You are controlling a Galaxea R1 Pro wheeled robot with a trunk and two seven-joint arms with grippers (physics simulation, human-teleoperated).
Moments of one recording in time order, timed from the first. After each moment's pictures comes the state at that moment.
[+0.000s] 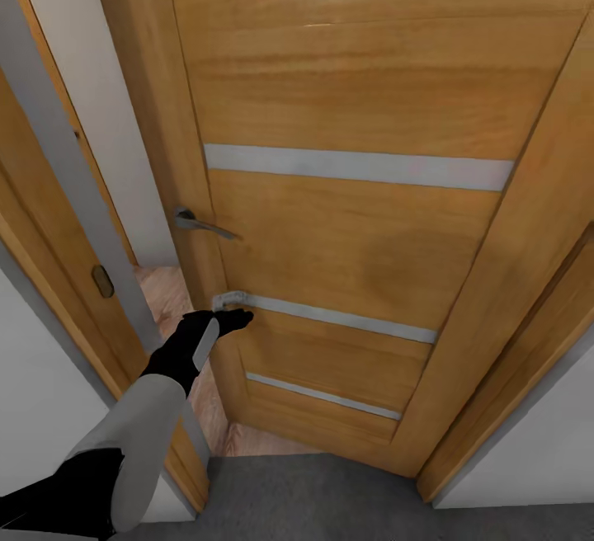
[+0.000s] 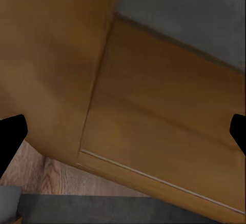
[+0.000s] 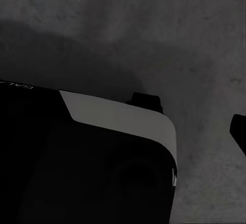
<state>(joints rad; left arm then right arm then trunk) -0.94 -0.12 0.12 -0.64 0.10 0.53 0.05 -0.11 0.01 0.02 -0.17 0.15 -0.16 0.02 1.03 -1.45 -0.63</state>
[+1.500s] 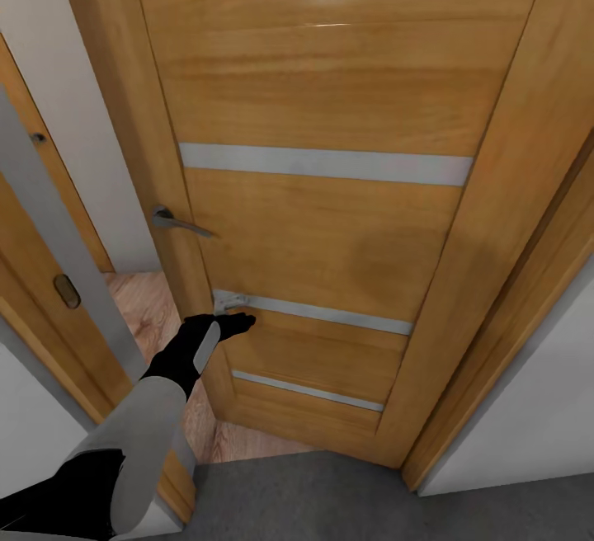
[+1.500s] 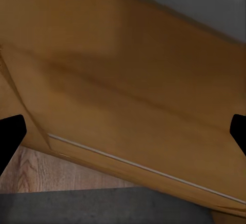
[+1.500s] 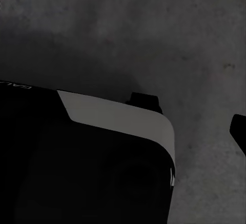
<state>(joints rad) -0.93 -0.12 0.12 -0.62 0.12 0.53 0.04 -0.11 0.01 0.02 -0.17 0.15 -0.17 0.01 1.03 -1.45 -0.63</state>
